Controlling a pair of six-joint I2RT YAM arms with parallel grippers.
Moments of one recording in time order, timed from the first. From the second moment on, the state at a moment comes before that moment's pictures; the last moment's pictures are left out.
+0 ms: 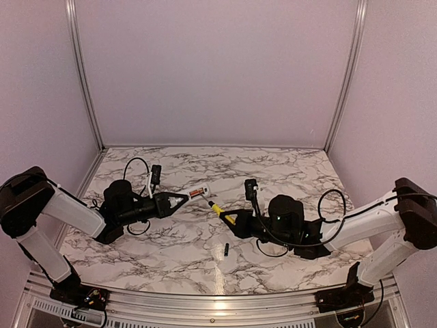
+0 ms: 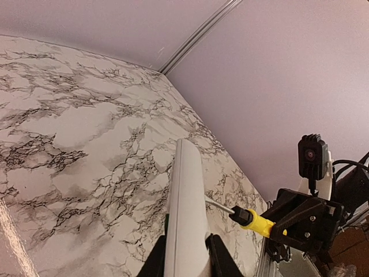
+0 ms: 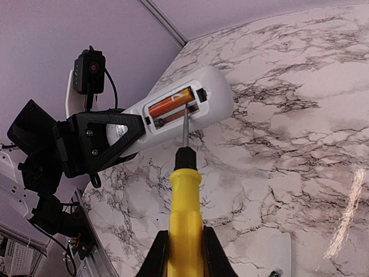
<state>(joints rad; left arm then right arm) -0.70 1.61 0.46 1.06 0.37 -0.73 1.08 1.48 0.57 0.66 0.13 0.76</state>
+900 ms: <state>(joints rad) -0.69 1.61 0.48 0.98 0.30 -0.74 1.06 1.58 0.71 0.51 0.16 0.62</state>
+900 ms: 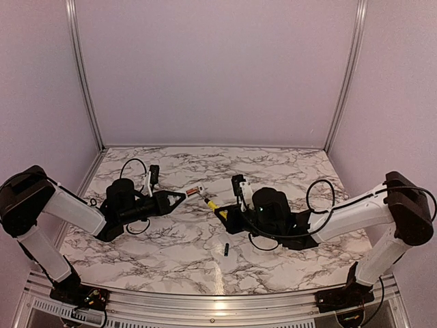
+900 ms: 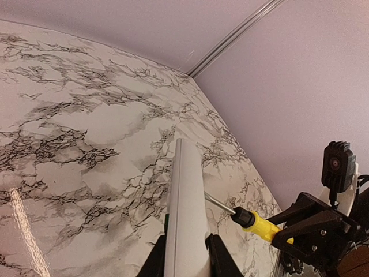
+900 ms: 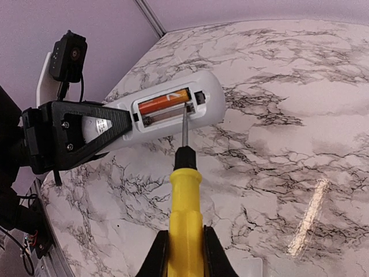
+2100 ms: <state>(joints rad) -0.67 1.67 0.54 0.88 0.24 -0.73 1.21 1.80 1.02 0.19 0.63 0.27</state>
